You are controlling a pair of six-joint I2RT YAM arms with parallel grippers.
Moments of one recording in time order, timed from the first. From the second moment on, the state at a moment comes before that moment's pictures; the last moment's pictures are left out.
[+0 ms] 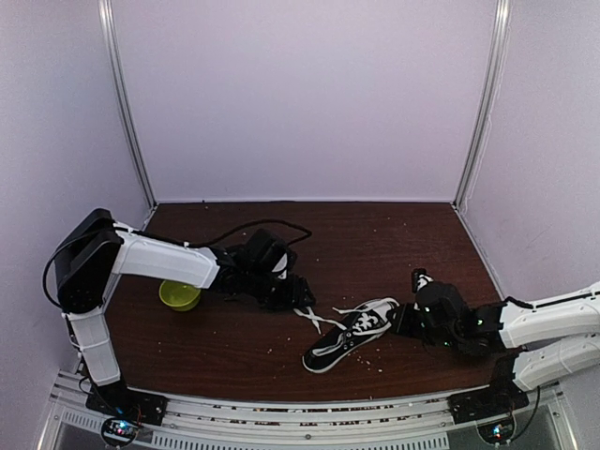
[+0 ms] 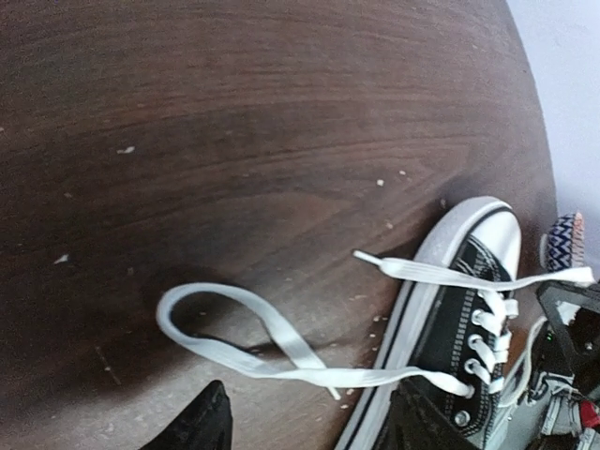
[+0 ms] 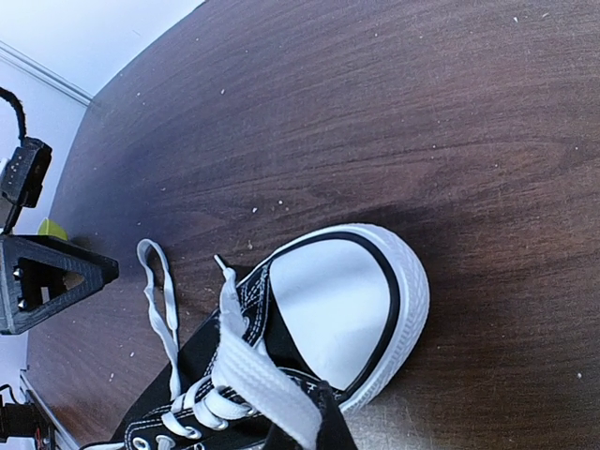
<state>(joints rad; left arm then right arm) -0.91 1.87 1.13 -0.10 0.22 -0.80 0.95 1.11 0.35 0.08 0.33 0.97</state>
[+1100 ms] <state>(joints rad) -0.92 2.07 1.37 -0.34 0.04 -0.84 0.95 1.12 0.32 0.15 0.29 0.98</state>
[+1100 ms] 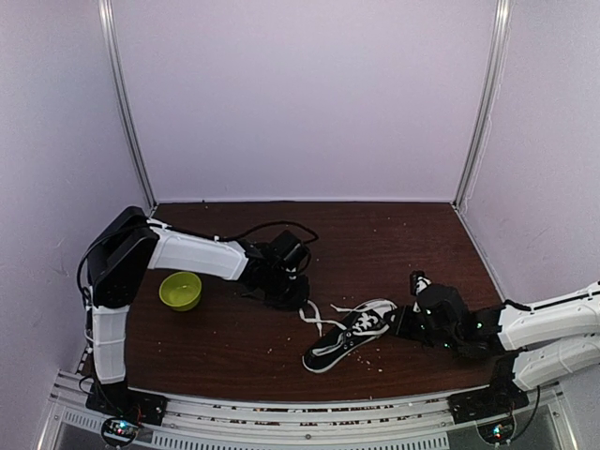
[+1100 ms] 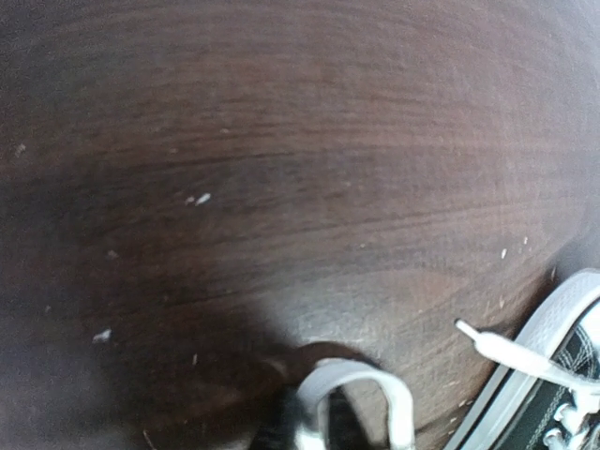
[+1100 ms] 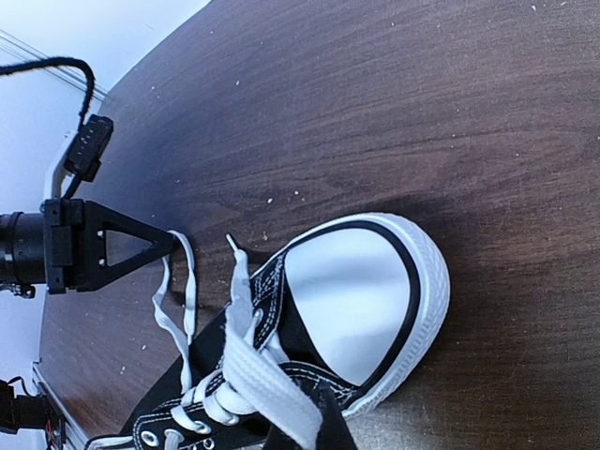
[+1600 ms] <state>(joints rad) -0.90 1.95 1.30 -0.16 0.20 -0.65 0.95 0.97 0.36 0.07 0.27 0.89</state>
